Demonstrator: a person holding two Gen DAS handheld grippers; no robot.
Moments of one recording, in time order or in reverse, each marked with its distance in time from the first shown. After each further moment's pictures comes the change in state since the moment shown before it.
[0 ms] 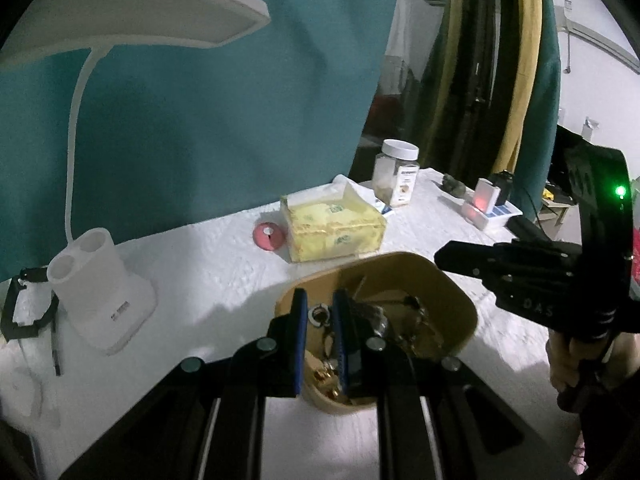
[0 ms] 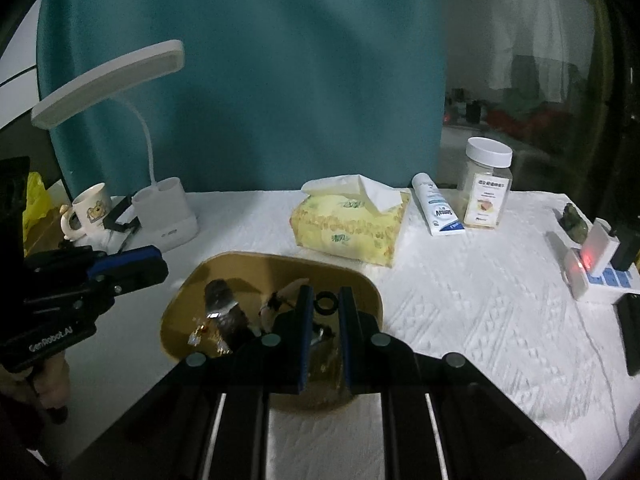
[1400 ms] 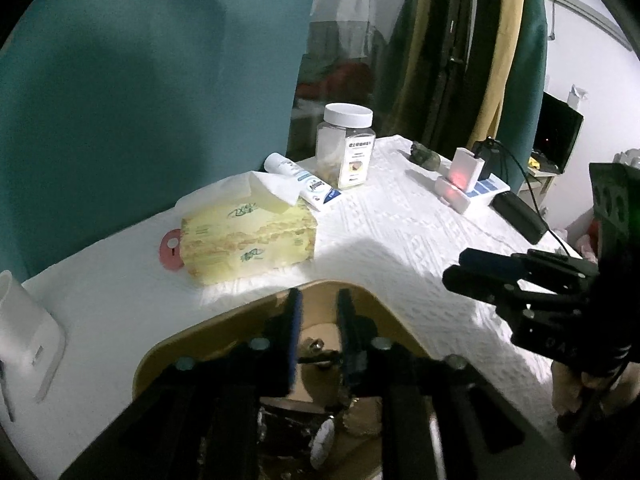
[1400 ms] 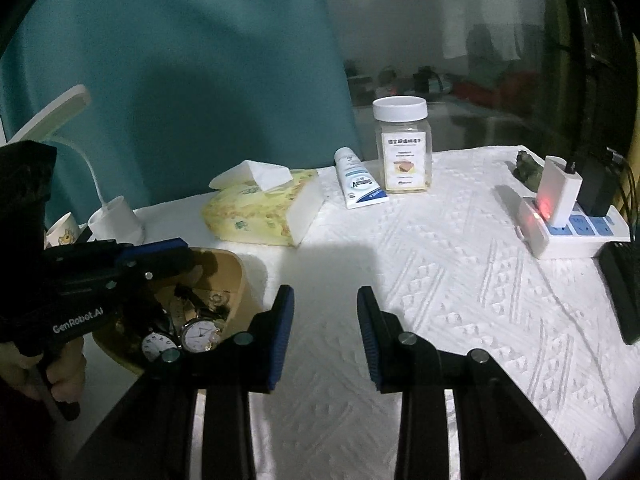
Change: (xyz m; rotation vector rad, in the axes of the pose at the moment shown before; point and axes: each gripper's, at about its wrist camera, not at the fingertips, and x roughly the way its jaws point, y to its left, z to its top) left arm 0.079 -0.072 0.027 0.067 0.122 -0.082; right arm -0.010 -0.090 -0.029 0.145 0.012 -0.058
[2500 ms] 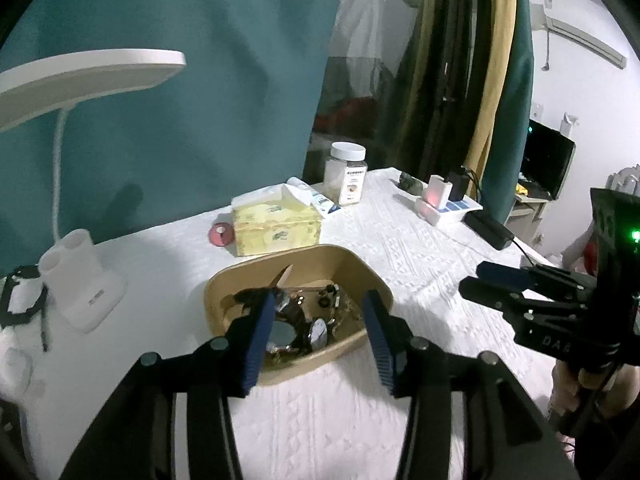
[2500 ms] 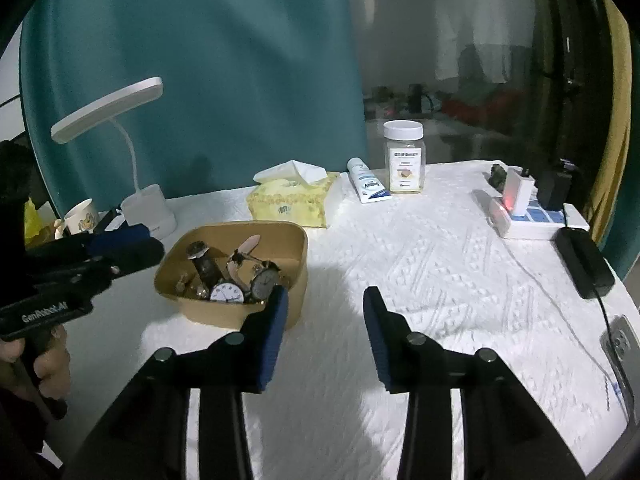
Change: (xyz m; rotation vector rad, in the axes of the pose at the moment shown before) left arm -0.119 -0.003 -0.057 -0.045 -0.136 0.026; right arm -0.091 0.062 -0.045 -0.033 -0.054 -0.075
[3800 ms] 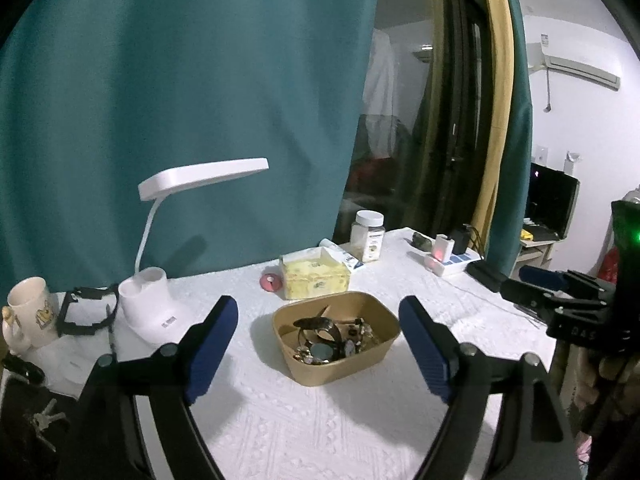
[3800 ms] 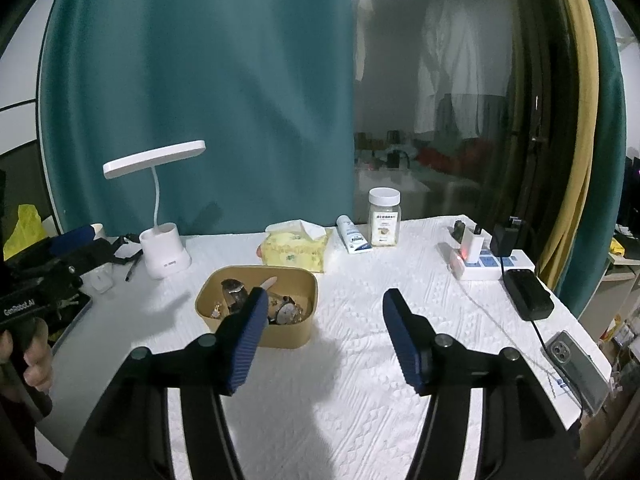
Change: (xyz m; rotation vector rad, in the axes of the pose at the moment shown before) left arm -0.111 0.021 -0.006 -0.013 -0.213 0.070; right arm -0.101 0.044 0.007 -0.038 -0.163 -0.097
